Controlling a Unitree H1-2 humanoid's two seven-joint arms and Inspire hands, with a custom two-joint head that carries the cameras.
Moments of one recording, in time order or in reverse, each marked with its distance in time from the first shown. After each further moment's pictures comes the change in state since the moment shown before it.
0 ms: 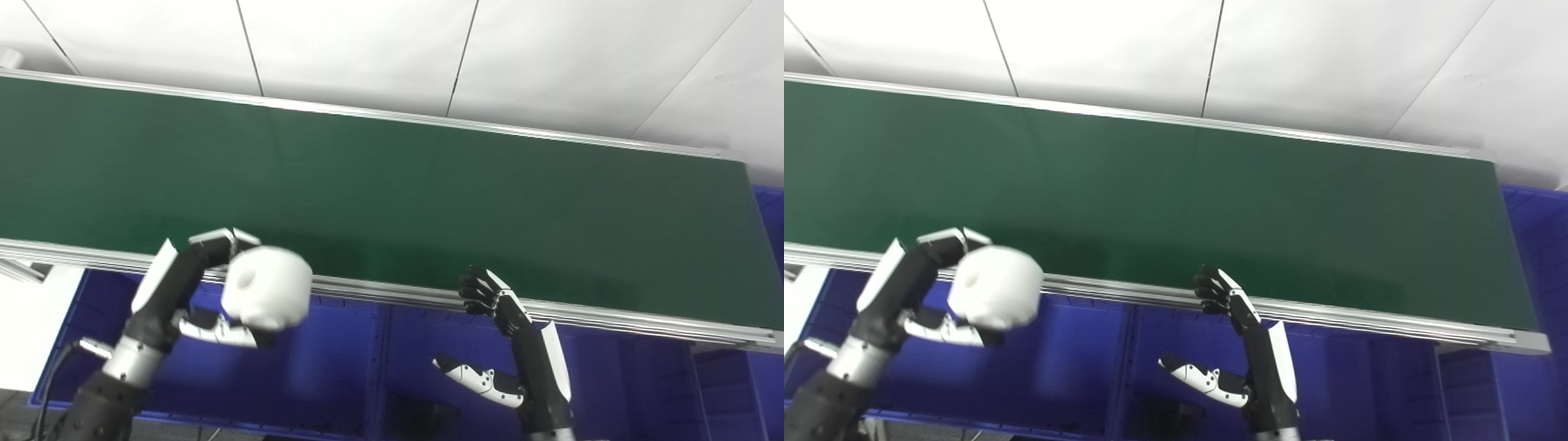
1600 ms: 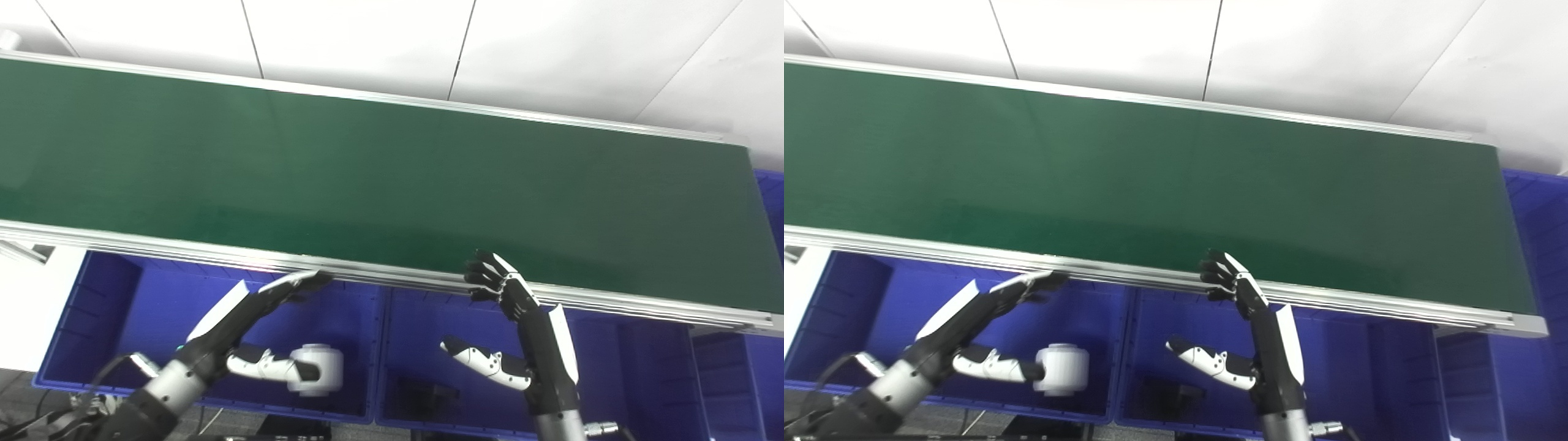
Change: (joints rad) left arm 0.034 -0.051 -0.162 -0.077 -0.066 0.155 -0.152; right arm 0.042 0.022 -0.037 -0.034 -0.001 0.008 0.064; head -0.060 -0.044
